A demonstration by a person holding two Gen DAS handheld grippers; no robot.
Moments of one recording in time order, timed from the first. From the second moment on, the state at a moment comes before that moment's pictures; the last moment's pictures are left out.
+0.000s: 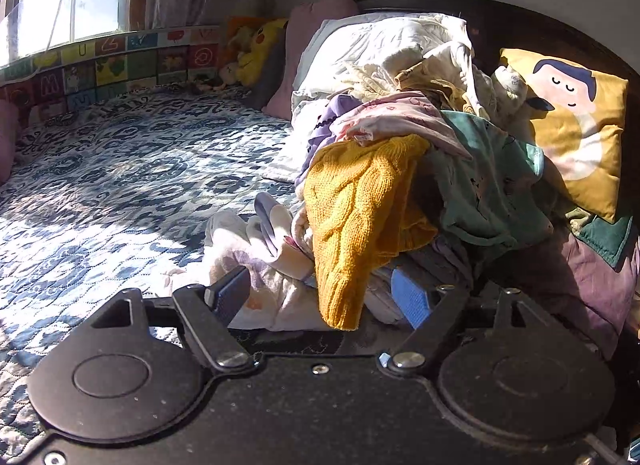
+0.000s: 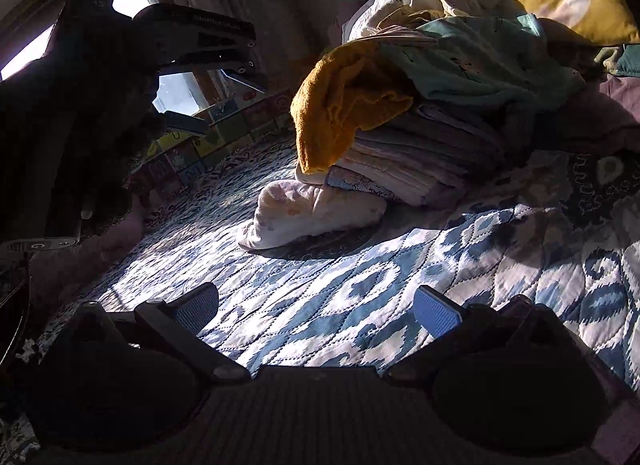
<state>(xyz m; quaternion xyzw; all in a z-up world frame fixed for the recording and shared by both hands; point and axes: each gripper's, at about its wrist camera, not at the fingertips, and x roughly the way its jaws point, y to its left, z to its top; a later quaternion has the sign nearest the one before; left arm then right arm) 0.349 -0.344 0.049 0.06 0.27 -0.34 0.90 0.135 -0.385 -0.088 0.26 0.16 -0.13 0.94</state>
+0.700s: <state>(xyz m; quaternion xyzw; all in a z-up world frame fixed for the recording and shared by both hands) 0.379 -0.384 0.075 0.09 0.15 -0.31 0.94 0.164 -0.381 -0.110 0.23 0.19 -0.09 0.95</state>
